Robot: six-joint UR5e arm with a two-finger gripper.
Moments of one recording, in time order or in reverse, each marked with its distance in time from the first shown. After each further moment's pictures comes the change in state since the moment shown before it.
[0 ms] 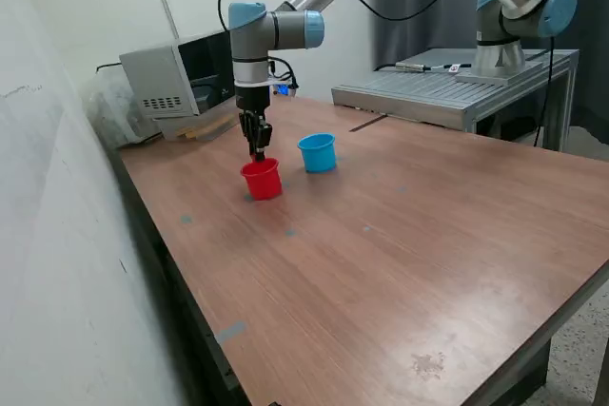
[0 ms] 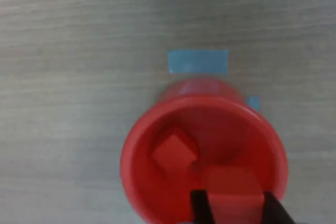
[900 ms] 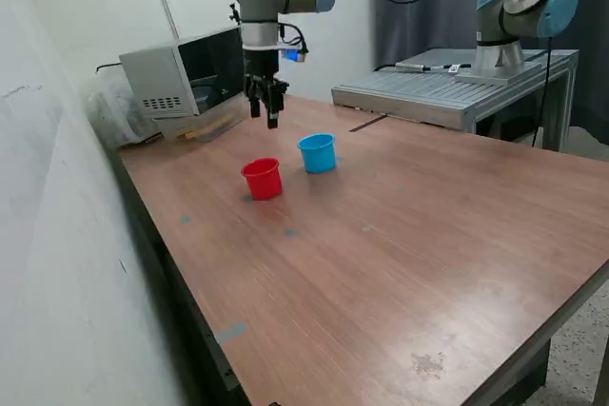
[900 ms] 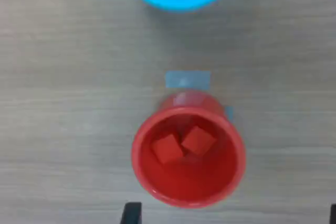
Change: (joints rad) arm 0.010 -0.174 0.096 0.069 -0.007 -0.007
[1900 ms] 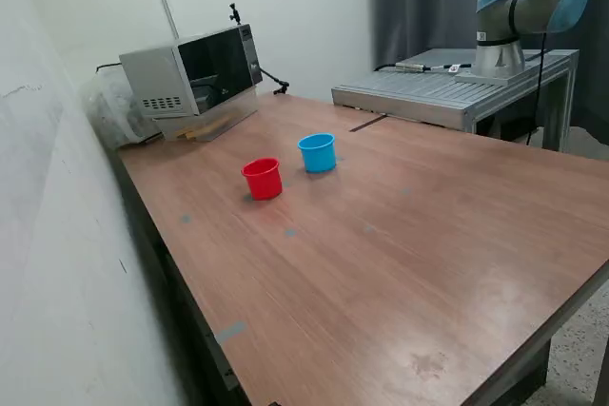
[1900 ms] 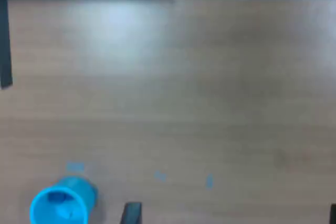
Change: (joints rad) arm 0.295 -0.737 0.289 0.652 0.001 0.254
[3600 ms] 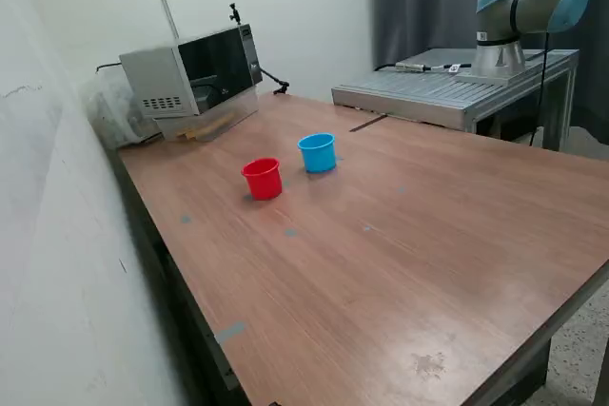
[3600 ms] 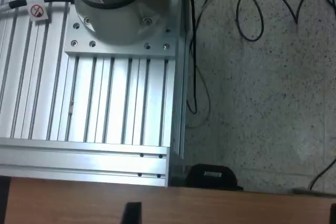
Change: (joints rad) arm 0.027 -0.145 0.161 0.349 0.000 0.001
